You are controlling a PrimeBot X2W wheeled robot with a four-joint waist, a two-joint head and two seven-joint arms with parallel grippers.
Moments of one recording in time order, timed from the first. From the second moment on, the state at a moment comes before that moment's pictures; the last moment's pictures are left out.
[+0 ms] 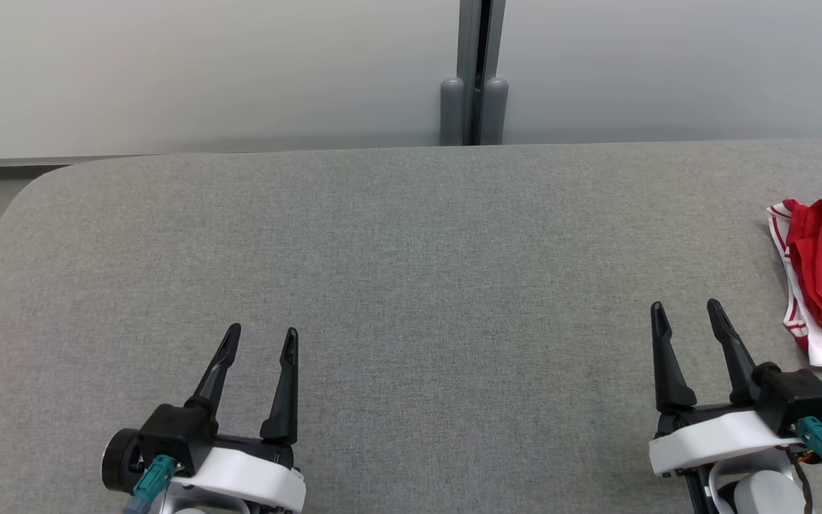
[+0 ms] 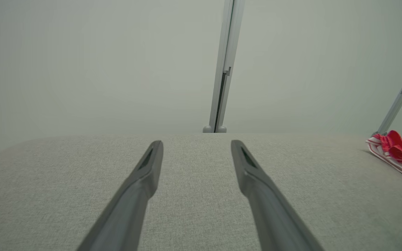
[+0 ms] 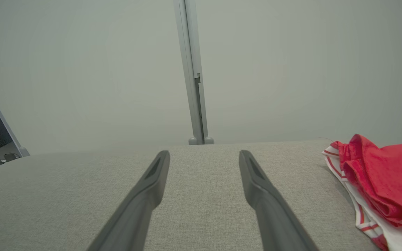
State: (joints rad) left arm -0.05 0.05 -0.19 0.17 -0.23 -0.01 -0.26; right arm -0.14 -0.05 0.05 0.32 0.15 0.13 -0.26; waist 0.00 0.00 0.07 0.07
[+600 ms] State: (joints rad) left arm -0.04 0.05 -0.15 0.22 -0.29 -0.03 -0.26; right arm -0.14 -0.05 0.07 0.31 0.14 0.13 -0.26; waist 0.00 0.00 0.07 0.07
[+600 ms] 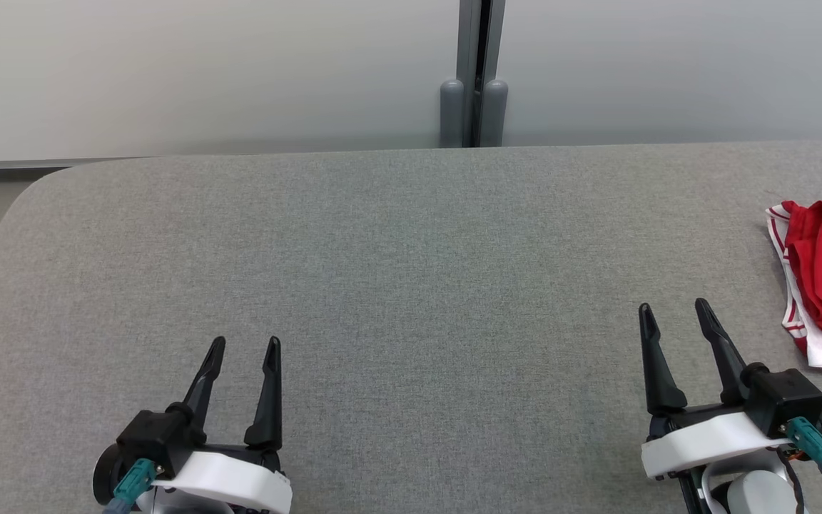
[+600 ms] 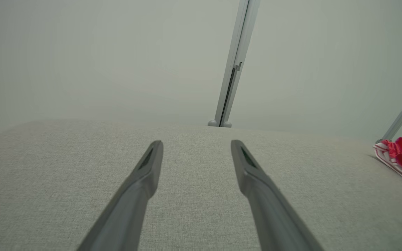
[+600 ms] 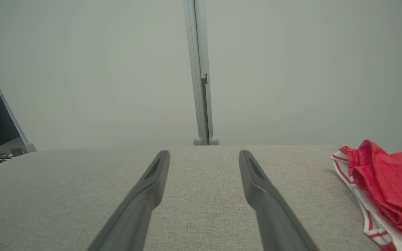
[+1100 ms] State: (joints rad) left arm -0.04 0.05 -0.15 0.24 -0.32 -0.04 -0.26; right arm -0.14 -0.05 0.07 0.31 0.14 0.13 -0.26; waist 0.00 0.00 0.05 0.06
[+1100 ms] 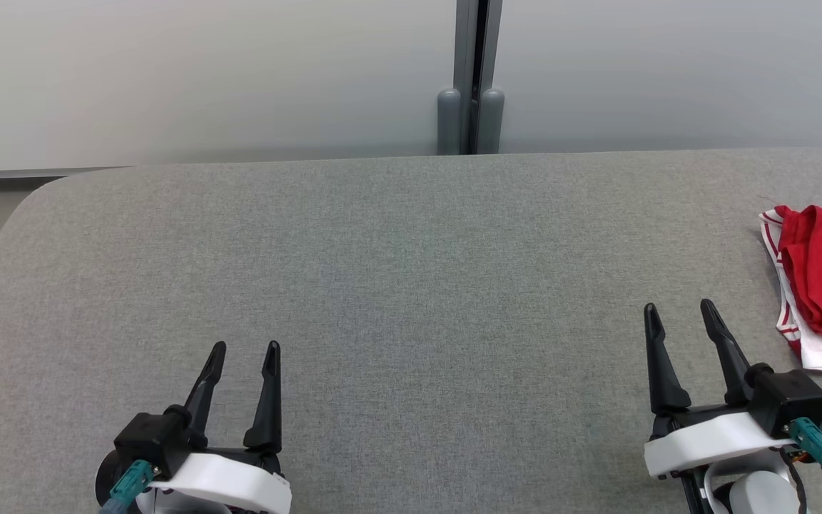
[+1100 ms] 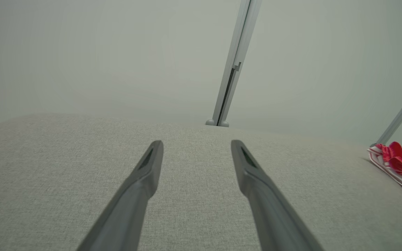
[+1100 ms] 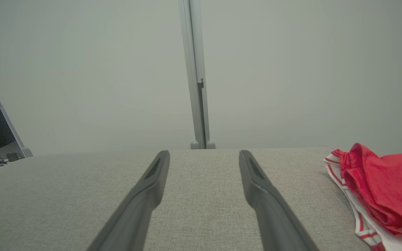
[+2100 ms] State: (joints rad) left arm -0.03 0.05 -0.10 0.28 -0.71 -0.06 -0.17; right arm -0.10 -0.05 0.02 0.33 0.54 0.13 -0.16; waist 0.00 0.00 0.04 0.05
